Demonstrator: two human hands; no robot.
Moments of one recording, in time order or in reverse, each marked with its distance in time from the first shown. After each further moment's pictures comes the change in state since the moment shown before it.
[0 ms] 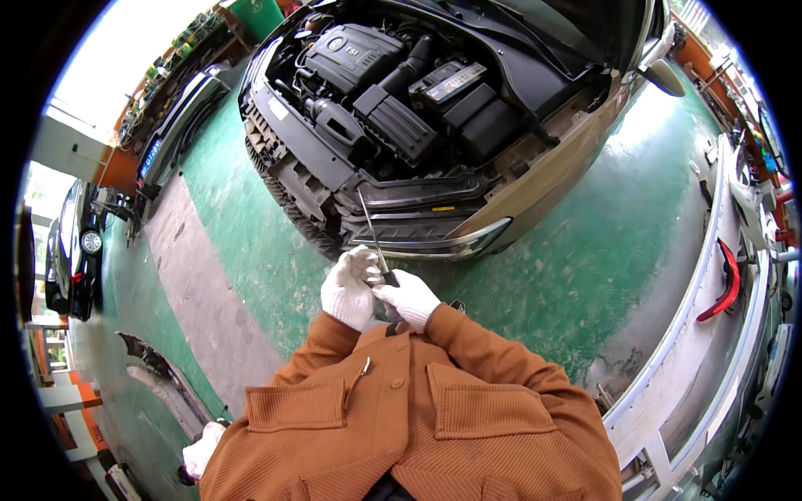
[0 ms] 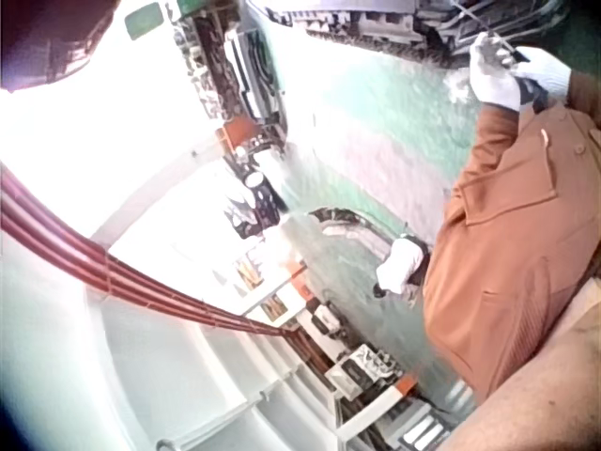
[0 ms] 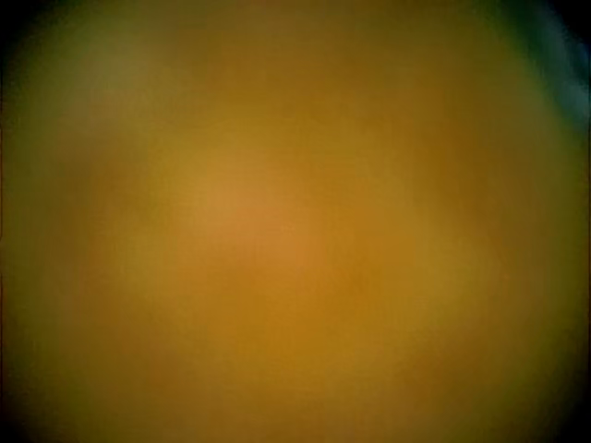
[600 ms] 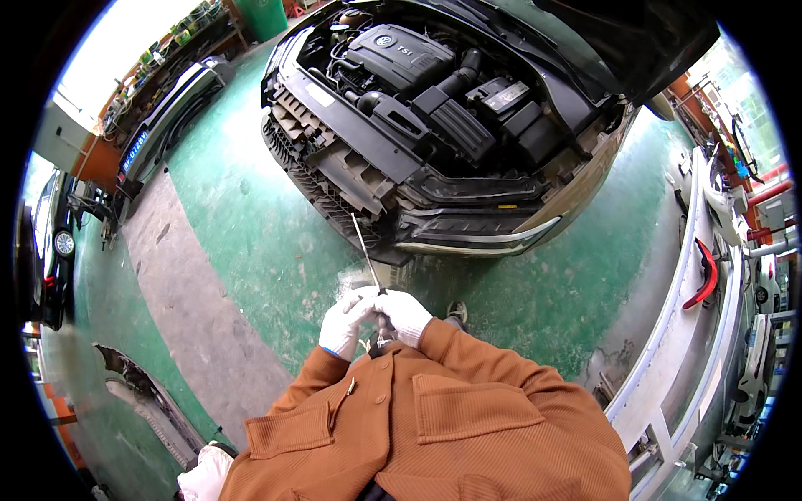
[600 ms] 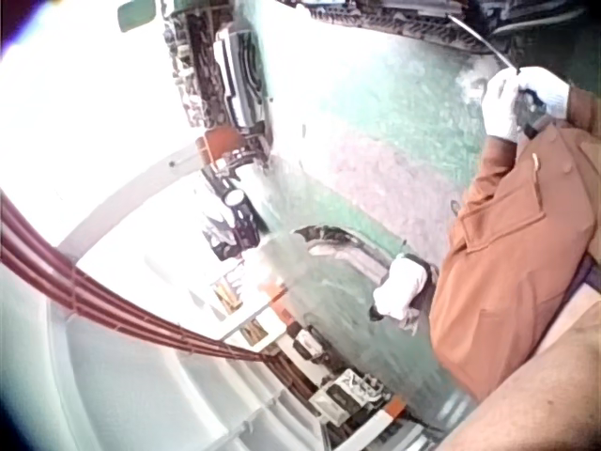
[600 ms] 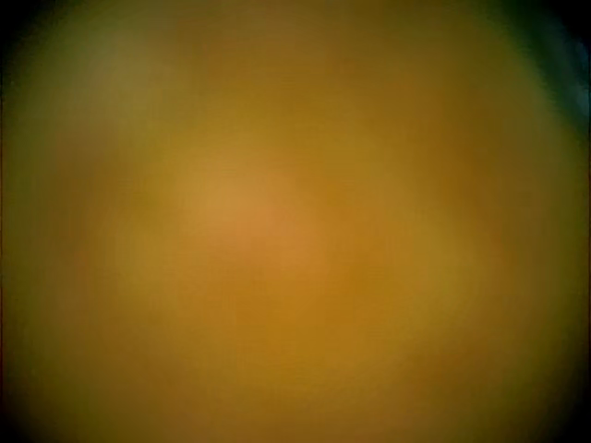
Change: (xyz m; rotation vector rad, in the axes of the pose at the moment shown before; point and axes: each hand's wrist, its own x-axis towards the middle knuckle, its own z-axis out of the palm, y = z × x) left_hand -0.096 0.197 -0.158 0.620 -0.042 -0.012; right_hand 0.102 0.079 0.229 0.270 0.035 0.151
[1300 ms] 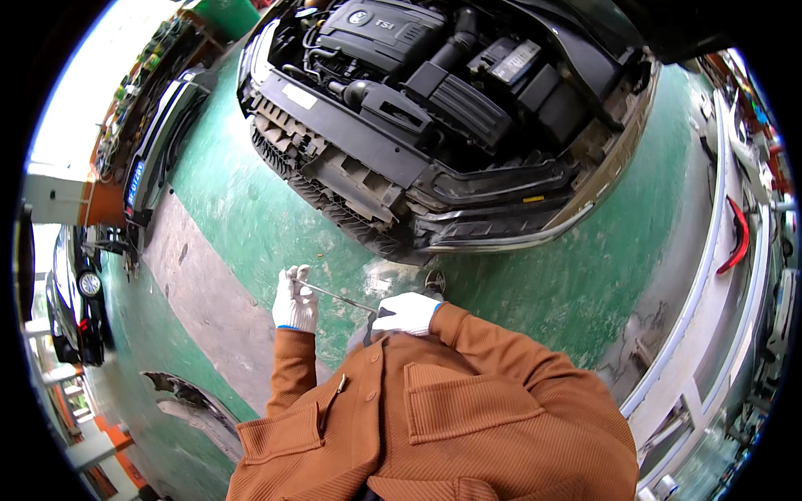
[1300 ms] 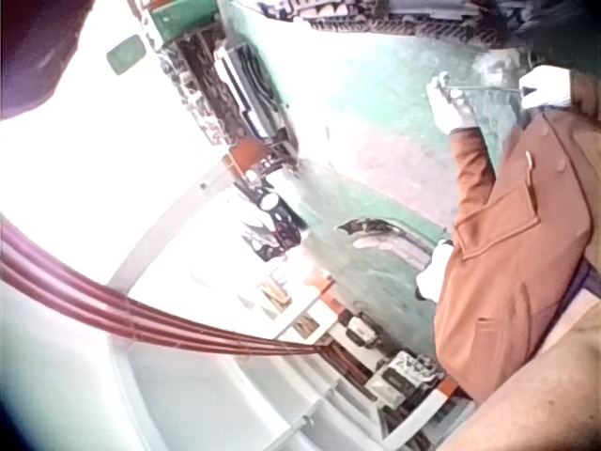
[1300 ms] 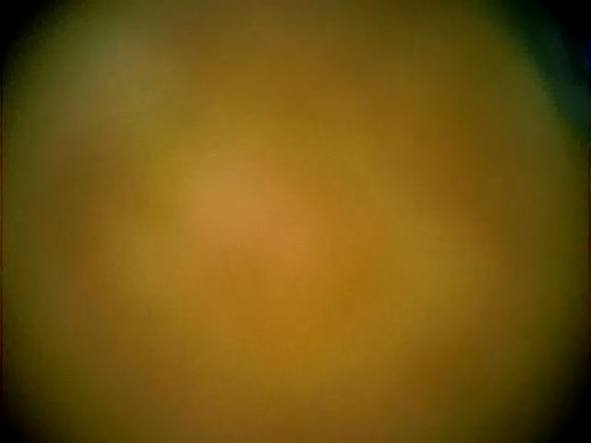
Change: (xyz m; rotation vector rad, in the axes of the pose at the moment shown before) left_hand 0.127 0.082 -0.117 -0.327 0.443 0.053; right_hand 0.068 -0.082 -0.014 -1.065 -0.344 -0.184
